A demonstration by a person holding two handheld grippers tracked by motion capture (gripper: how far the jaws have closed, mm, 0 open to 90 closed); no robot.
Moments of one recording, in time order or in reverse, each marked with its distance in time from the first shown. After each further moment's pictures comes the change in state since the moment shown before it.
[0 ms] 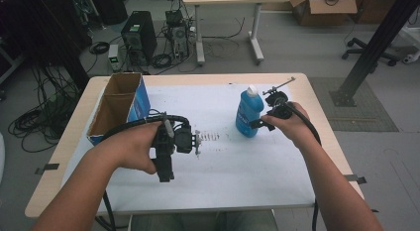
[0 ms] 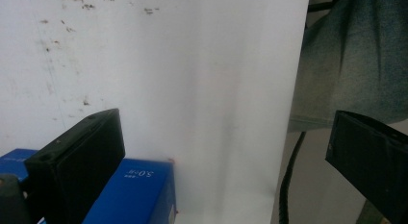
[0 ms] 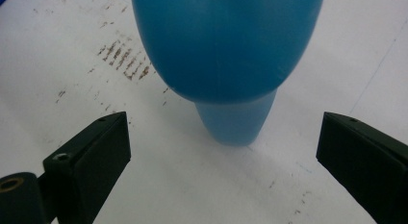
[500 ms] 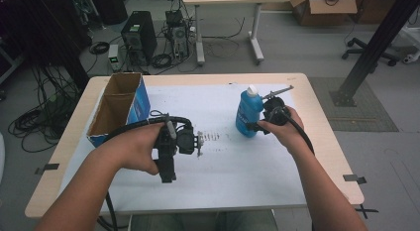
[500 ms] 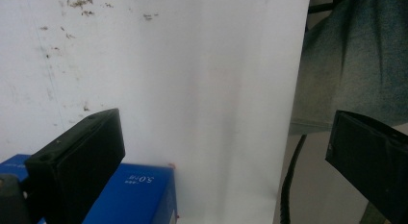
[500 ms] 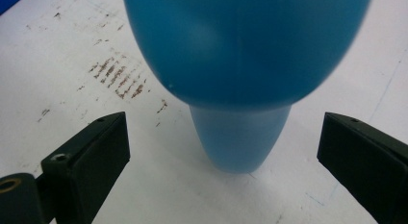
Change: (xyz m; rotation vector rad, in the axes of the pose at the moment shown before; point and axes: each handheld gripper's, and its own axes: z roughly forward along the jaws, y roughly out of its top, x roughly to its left) left arm -0.001 0.005 0.003 -0.002 -0.003 0.005; right arm 0.002 -0.013 0.021 -0.125 -0.020 -0.027
